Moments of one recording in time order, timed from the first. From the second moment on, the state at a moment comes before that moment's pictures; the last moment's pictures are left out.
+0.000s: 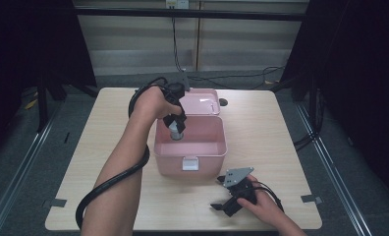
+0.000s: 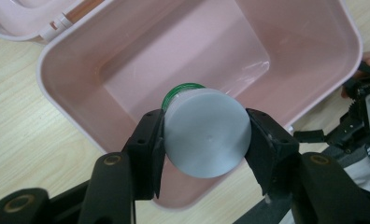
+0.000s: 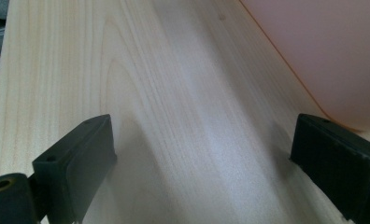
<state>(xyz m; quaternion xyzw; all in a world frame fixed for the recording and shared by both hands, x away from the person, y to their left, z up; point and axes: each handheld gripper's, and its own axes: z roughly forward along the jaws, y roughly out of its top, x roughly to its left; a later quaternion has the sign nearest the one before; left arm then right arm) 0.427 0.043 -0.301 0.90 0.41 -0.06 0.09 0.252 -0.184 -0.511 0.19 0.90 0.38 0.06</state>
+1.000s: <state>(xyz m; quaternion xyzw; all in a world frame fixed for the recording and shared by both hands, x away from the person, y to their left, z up) 0.449 0.029 -0.335 0.88 0.47 -0.04 0.10 0.252 -0.184 -0.511 0.19 0.90 0.38 0.07</state>
